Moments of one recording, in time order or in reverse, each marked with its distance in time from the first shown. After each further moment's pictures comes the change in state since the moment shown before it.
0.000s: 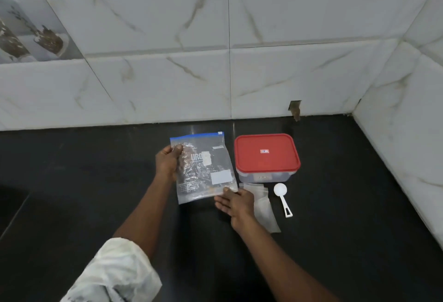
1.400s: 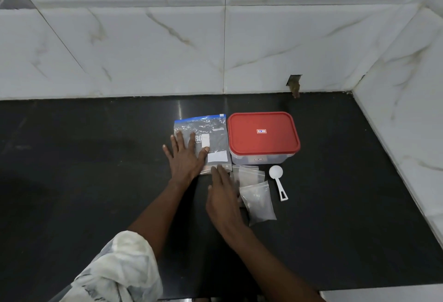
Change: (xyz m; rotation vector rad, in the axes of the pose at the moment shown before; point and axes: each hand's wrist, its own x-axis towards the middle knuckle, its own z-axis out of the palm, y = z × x) left_hand -0.014 -0.093 0.042 1.323 -0.103 0.472; right_hand 0.007 0.047 -0.007 -1.413 0.156 -0.913
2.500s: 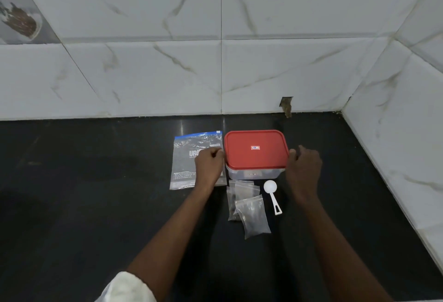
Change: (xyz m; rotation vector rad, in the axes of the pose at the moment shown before) left_hand -0.041 0.106 -0.069 -0.803 0.079 -0.069; right_hand 0.081 0.117 -0.152 0.091 0.374 0.435
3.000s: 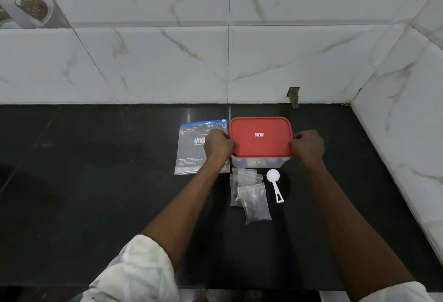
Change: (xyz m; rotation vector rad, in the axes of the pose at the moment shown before) left_hand 0.004 0.041 0.007 0.263 -0.045 -0.180; right_hand 0.038 -0.008 -0.004 -0.057 -0.281 0.126
